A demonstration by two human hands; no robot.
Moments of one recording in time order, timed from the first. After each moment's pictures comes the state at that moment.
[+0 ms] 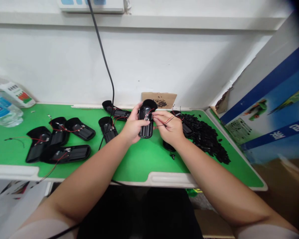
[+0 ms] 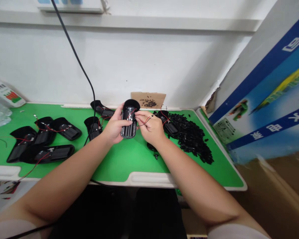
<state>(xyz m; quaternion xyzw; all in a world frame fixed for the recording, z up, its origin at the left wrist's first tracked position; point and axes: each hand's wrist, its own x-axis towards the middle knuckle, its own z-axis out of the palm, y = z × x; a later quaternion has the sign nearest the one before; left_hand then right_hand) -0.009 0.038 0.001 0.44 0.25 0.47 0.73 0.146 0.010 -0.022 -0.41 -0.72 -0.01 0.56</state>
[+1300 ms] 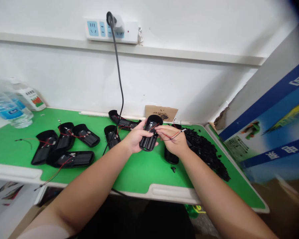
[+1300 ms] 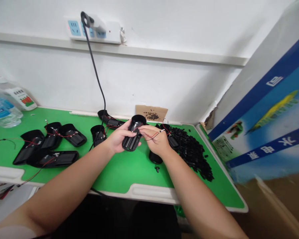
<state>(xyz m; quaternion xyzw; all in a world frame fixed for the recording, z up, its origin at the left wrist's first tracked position) -0.023 0.037 0.009 0.39 0.24 0.36 0.81 0.155 0.016 -0.022 -0.32 -0.77 0.01 0.55</state>
